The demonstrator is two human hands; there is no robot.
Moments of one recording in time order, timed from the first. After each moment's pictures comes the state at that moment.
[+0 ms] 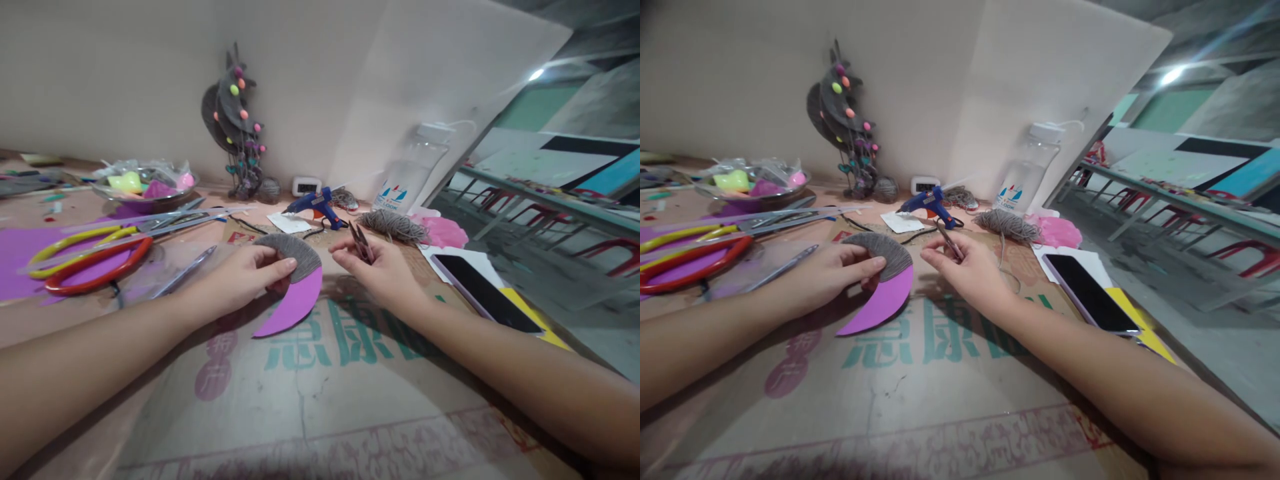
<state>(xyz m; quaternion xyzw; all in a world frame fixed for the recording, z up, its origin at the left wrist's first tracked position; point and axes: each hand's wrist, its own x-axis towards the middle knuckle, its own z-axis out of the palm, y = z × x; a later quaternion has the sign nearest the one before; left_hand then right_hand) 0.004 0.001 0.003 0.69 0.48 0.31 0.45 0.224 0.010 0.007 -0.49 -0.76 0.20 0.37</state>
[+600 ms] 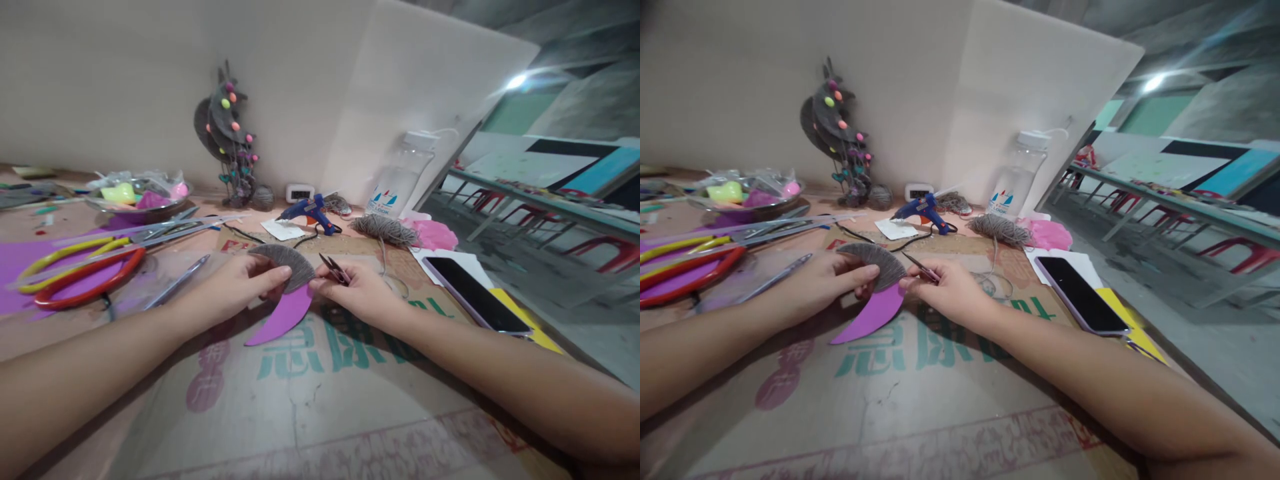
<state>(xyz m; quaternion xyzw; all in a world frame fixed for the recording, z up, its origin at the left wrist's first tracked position) 0.006 0.001 0.000 0.70 0.46 0.31 0.45 0.211 -0.001 0.008 -0.46 -0.72 0.42 0.30</state>
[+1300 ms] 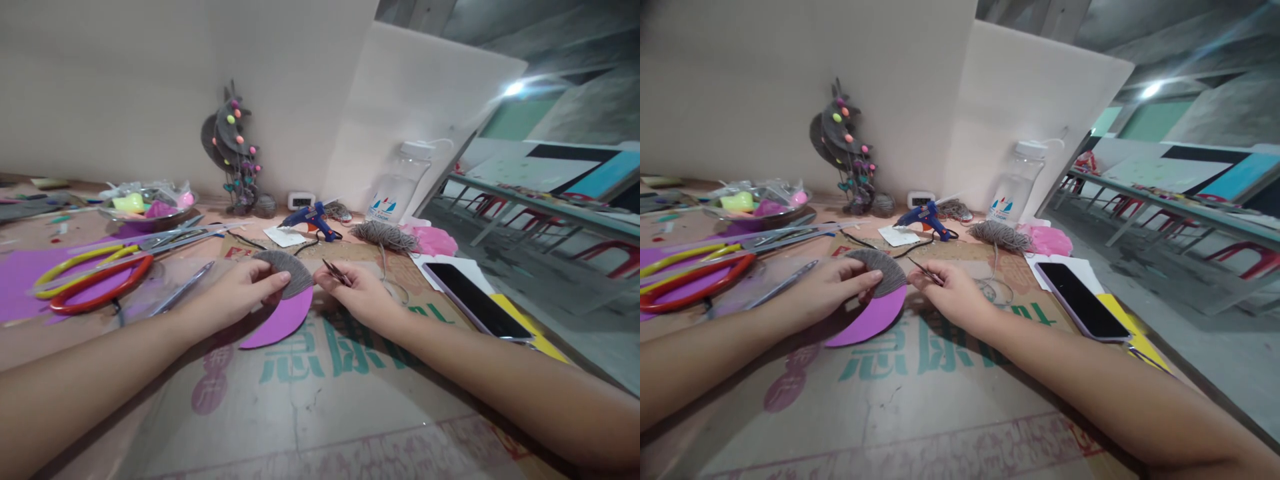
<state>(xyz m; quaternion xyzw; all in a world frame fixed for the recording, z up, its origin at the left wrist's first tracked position) 0.010 -0.002 0.008 0.69 0.49 0.32 0.43 0.214 0.005 0.004 -0.44 -0.74 0.38 0.33</state>
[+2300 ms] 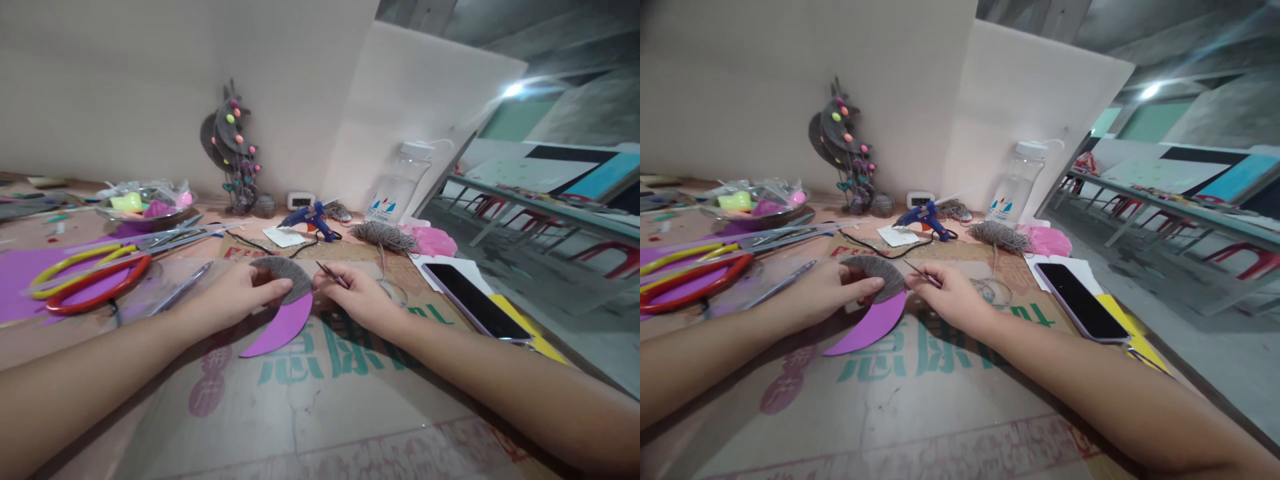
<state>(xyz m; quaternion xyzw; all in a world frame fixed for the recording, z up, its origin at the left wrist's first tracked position) 0.006 0.000 0.000 0.69 0.49 0.28 0.46 0.214 0.004 0.002 -0.43 -0.72 0.44 0.32</state>
